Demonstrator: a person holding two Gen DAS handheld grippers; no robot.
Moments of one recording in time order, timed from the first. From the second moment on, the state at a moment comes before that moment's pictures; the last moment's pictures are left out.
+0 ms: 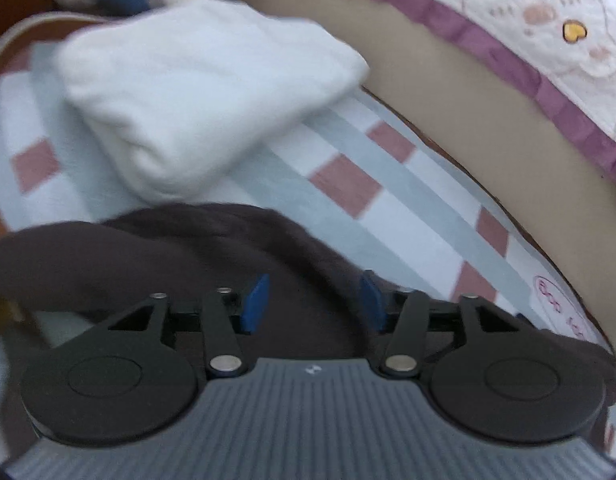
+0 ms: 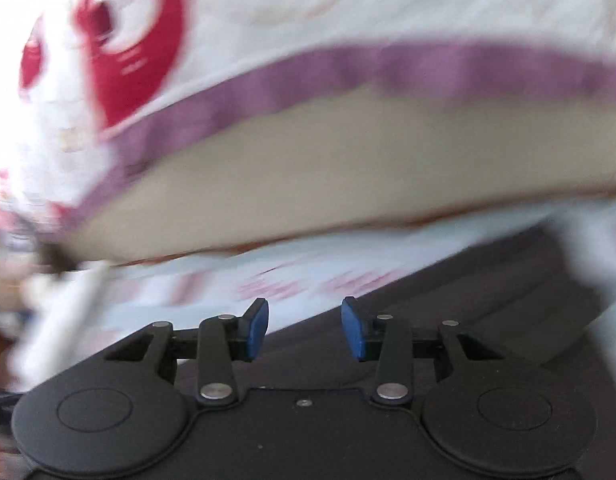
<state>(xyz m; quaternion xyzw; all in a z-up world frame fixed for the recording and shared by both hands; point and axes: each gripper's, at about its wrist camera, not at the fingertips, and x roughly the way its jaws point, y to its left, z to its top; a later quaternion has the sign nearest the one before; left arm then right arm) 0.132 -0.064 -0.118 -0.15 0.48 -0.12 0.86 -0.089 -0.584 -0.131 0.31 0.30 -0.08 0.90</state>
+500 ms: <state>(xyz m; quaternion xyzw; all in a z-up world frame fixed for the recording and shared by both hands) 0.162 -0.151 -0.115 -0.09 0.44 -0.13 0.88 -0.057 -0.489 -0.160 0.22 0.35 0.09 0.91</state>
